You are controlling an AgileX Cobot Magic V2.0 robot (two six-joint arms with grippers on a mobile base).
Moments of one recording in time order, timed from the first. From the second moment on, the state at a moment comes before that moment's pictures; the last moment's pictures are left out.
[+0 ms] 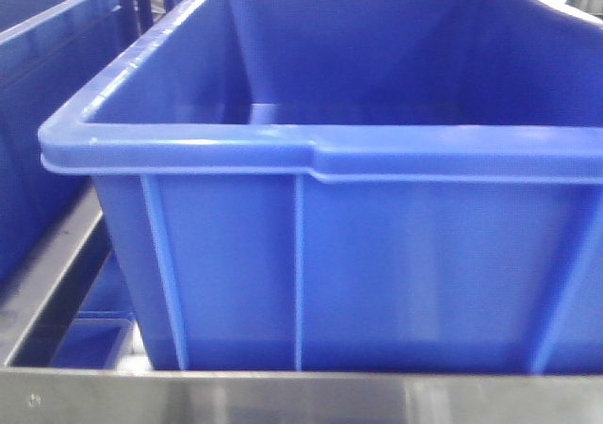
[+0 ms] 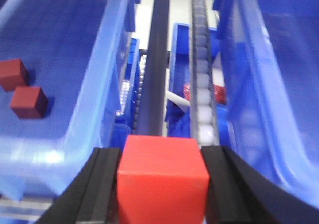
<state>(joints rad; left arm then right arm) 0.01 -0.01 0.01 -0.11 0.06 0.05 0.38 0.14 -0.42 -0.46 0.79 0.46</state>
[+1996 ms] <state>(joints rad) 0.01 -0.01 0.01 -0.11 0.06 0.05 0.38 0.48 -0.81 -0.30 0.76 0.26</state>
